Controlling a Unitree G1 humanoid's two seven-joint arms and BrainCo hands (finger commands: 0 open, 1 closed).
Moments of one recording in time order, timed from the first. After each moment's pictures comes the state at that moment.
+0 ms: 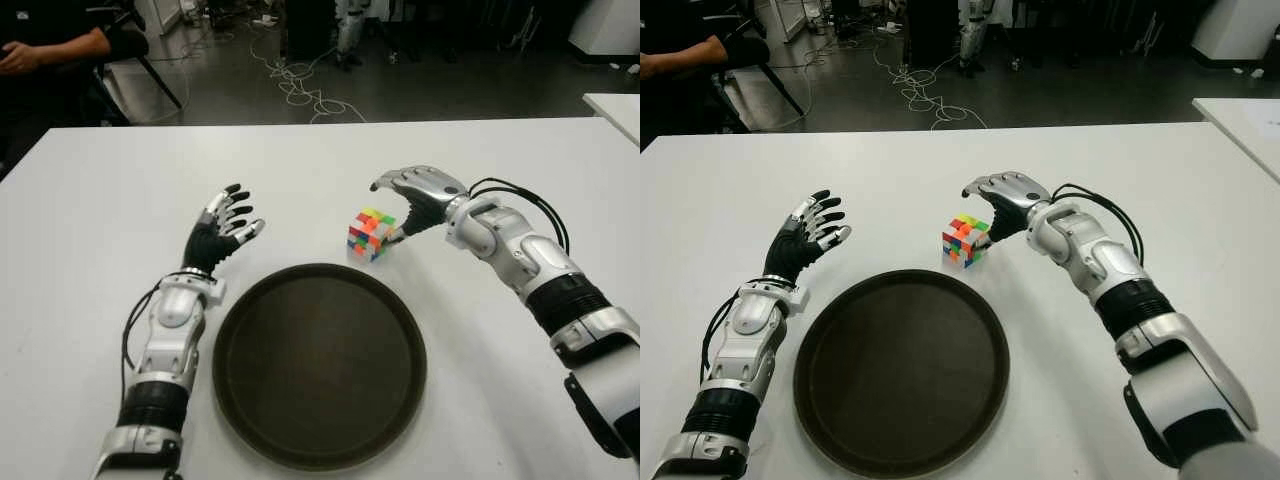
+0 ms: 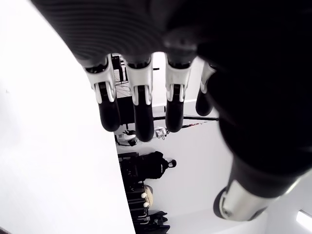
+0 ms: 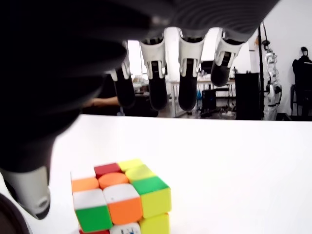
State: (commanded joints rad) left arm -0.30 0.10 0.07 0.46 -0.04 -0.23 -0.13; right arm -0.77 -0.42 0.50 0.66 -0.79 -0.29 0.14
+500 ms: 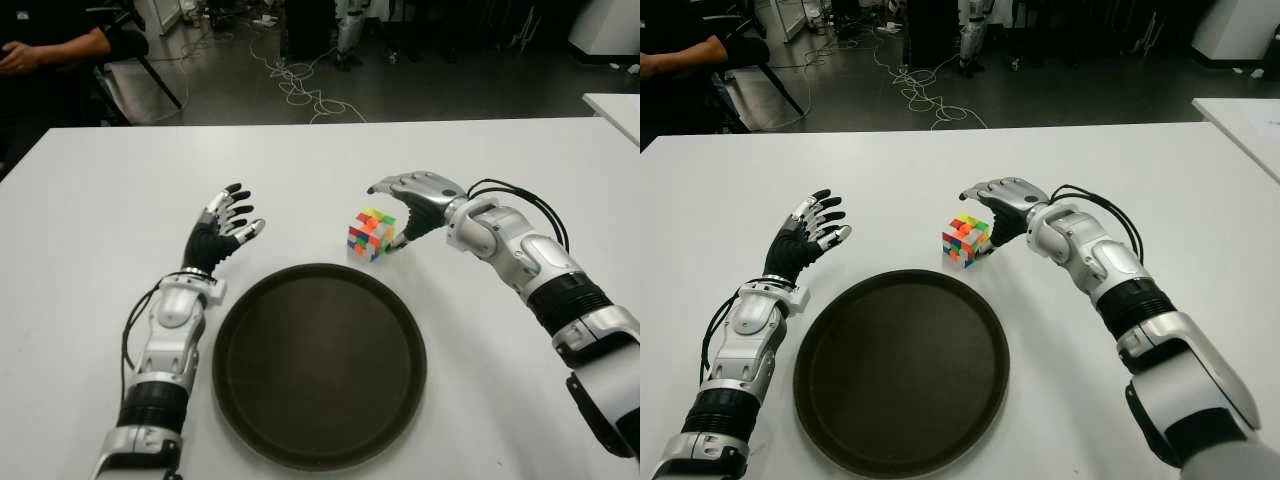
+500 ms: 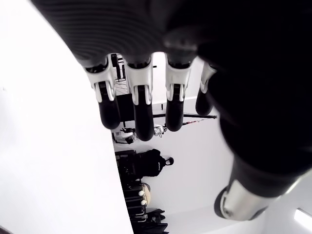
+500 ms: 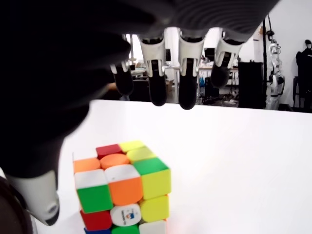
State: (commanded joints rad) left arm -0.30 0.09 0.07 0.47 -0.03 -0.24 -0.13; right arm -0.77 -0.42 0.50 0.67 -0.77 -0.30 0.18
